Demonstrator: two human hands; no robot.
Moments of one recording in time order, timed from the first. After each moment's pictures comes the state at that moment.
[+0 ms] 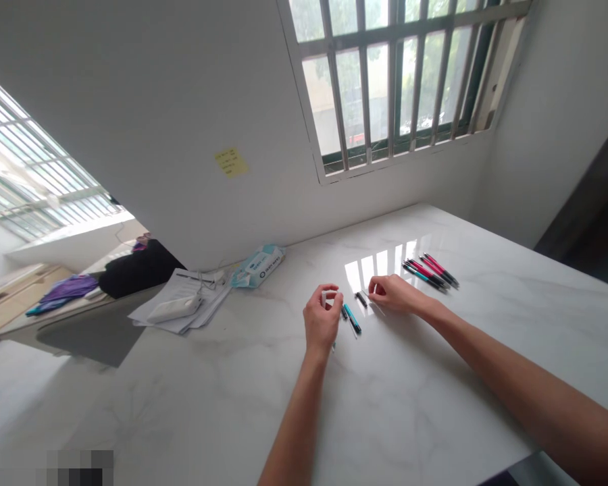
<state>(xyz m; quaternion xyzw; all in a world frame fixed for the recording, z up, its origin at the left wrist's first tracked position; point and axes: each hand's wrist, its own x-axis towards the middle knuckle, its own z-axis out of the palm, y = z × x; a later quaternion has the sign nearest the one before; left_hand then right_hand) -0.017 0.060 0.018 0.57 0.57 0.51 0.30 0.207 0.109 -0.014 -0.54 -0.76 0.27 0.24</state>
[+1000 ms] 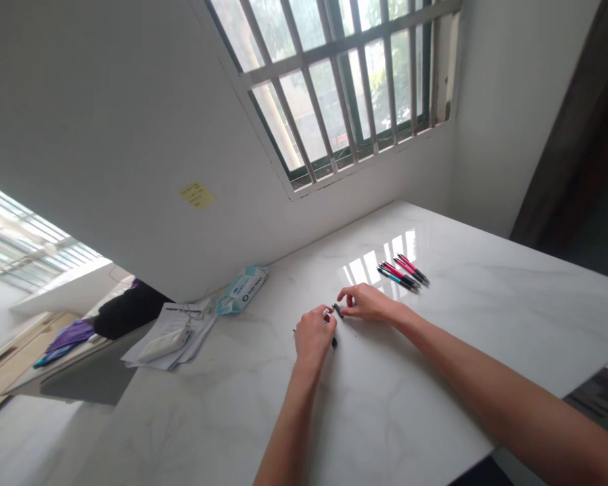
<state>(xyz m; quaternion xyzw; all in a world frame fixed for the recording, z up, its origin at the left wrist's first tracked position) 0.023 0.077 0.024 0.71 0.70 0.08 0.05 0.208 0.120 -0.021 -0.49 -0.78 0.28 0.28</state>
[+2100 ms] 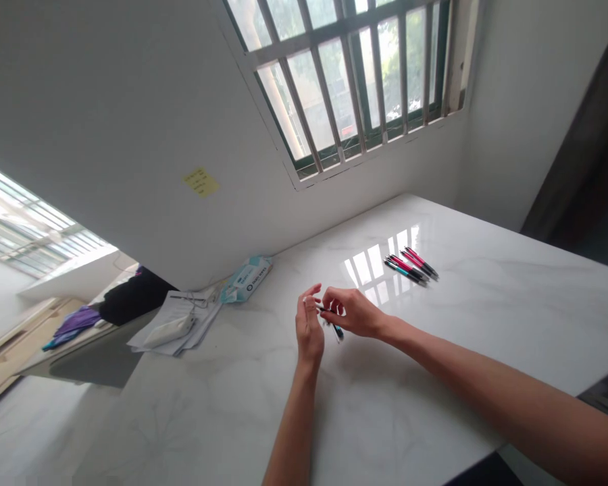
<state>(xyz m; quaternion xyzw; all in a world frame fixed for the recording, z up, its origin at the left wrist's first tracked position) -0.001 0.066 0.002 0.60 0.52 0.55 0.28 0.151 0.079 -0.004 -0.32 -0.73 0.34 0.50</state>
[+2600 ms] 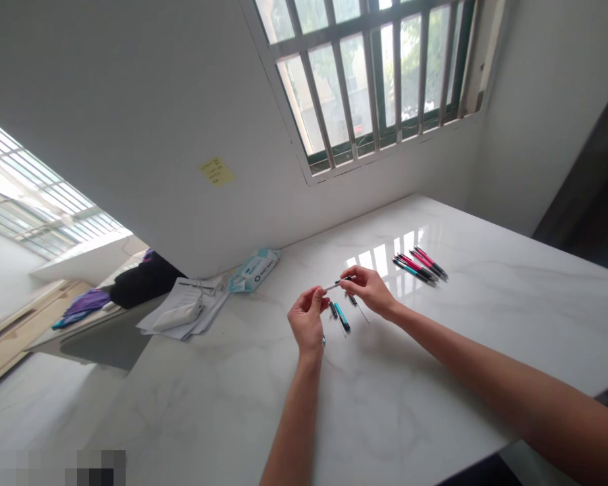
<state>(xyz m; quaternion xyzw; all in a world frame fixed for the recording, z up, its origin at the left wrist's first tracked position) -0.004 0.067 0.002 0.40 0.50 0.65 0.40 0.162 0.098 -0.009 -0.33 -0.53 0.53 0.58</state>
